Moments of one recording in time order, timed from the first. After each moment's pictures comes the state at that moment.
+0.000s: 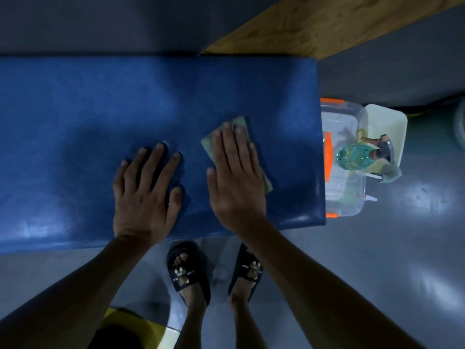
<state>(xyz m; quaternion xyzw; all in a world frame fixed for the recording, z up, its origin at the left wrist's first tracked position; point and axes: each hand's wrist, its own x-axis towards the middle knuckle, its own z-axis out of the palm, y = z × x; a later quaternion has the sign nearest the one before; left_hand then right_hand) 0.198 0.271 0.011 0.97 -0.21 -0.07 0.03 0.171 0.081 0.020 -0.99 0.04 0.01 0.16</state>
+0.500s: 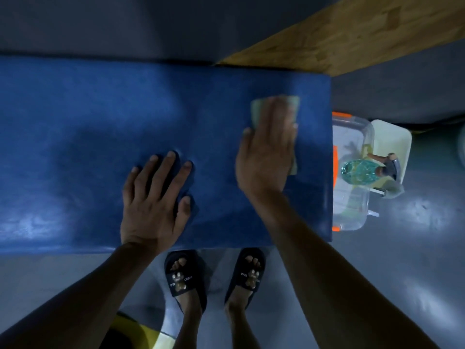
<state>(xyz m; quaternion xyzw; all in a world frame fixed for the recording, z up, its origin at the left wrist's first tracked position) 0.201 0.274 0.009 0.97 -0.22 -0.06 0.03 0.240 0.055 0.013 -0.96 0.23 -0.04 0.11</state>
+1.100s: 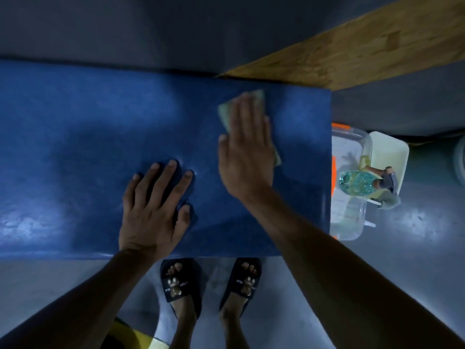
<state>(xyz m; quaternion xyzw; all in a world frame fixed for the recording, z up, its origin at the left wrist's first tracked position) 0.204 0.277 0.008 0.97 -0.23 -0.06 0.04 0.265 0.067 0.014 -0.99 0.08 -0.02 0.12</state>
